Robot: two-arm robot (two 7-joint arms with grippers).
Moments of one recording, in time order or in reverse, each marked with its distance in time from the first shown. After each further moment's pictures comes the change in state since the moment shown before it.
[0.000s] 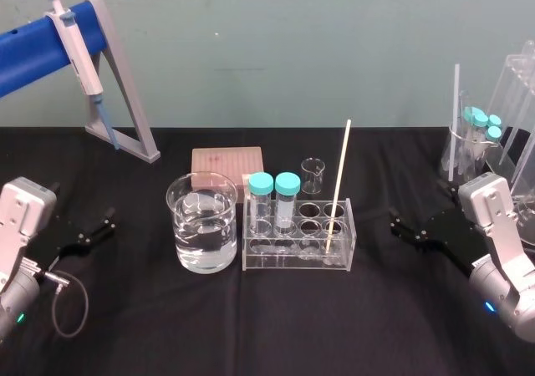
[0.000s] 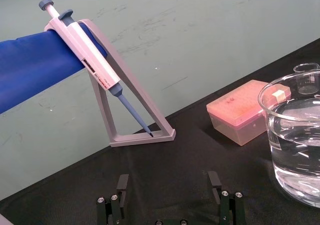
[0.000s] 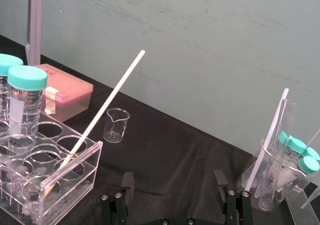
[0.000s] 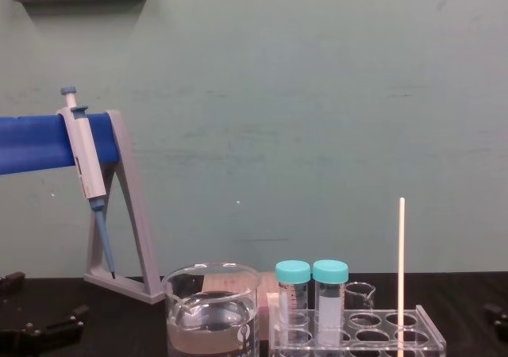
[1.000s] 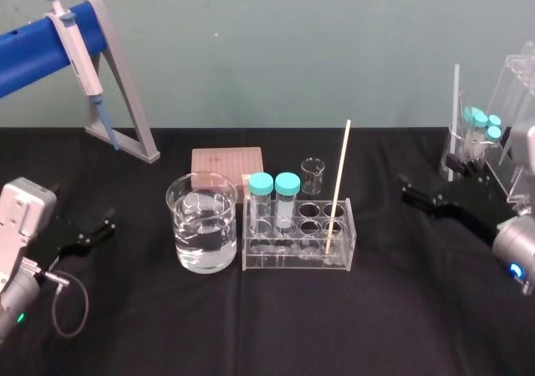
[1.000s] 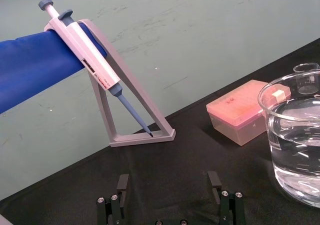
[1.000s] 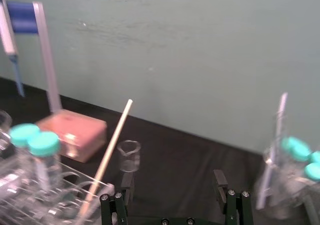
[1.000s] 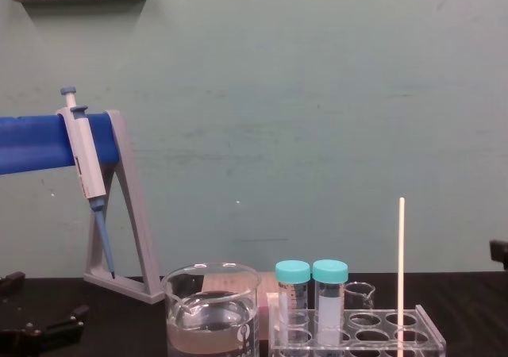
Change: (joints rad) left arm 0.000 0.000 0.000 0.000 0.000 0.000 0.000; right arm -0.034 0.024 0.148 -0.158 0.217 0.168 0.140
